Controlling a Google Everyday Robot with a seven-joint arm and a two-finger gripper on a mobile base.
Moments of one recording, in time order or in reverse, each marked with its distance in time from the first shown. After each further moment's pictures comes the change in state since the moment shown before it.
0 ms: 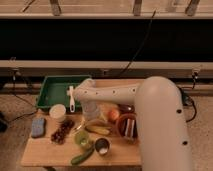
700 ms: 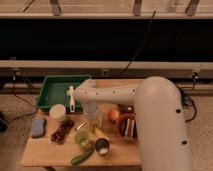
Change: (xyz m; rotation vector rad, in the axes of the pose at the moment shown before) arm -0.003 0.007 0.002 -0.006 -0.011 -0.008
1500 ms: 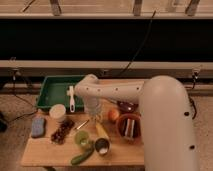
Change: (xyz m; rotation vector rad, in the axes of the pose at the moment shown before) arm 0.013 0.012 -0.033 0.006 0.074 0.007
